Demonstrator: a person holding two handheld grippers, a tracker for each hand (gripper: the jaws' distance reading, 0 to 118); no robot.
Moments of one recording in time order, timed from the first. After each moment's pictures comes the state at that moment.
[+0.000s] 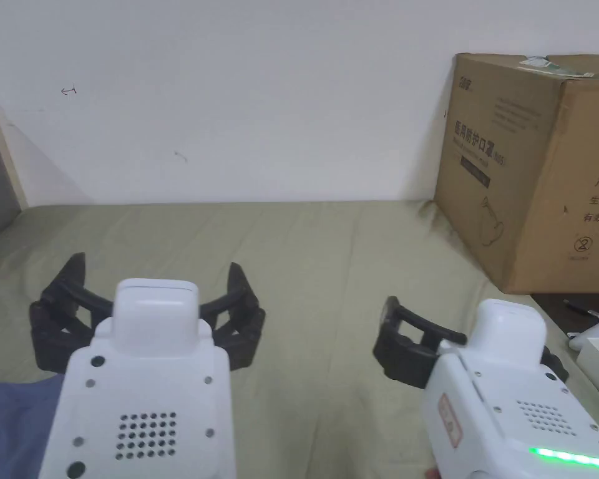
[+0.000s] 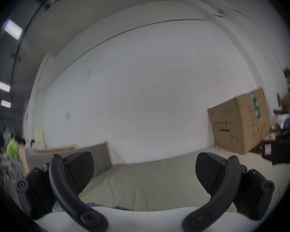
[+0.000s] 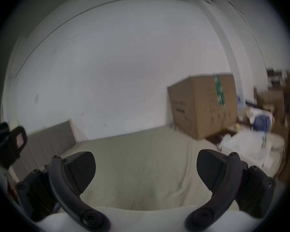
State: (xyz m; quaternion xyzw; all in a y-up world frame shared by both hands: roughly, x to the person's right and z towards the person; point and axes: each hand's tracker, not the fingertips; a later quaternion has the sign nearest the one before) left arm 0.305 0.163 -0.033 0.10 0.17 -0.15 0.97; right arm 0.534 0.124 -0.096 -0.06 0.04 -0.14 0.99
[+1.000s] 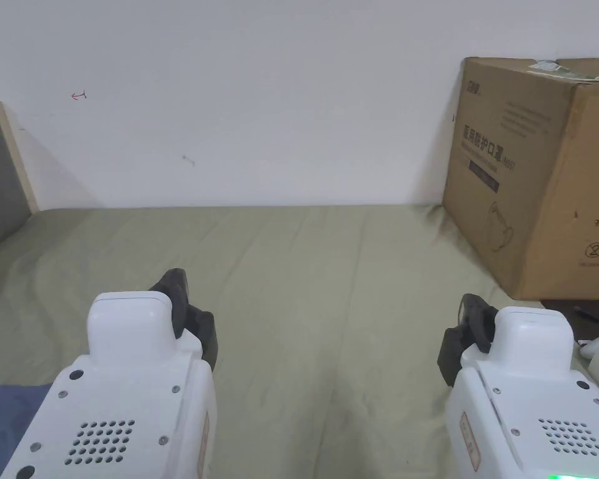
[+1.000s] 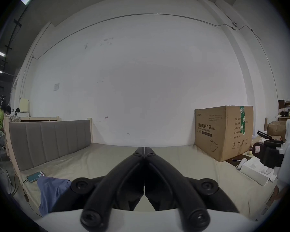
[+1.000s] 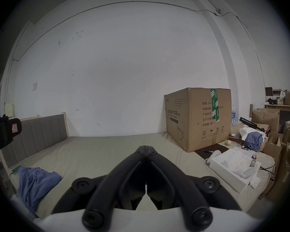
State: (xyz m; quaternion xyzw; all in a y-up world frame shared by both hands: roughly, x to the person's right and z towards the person) left arm 0.274 0.165 -0.029 0.04 0.11 0.00 0.99; right arm 0.530 0.135 -0.084 -0.01 0.04 -0.03 1.00
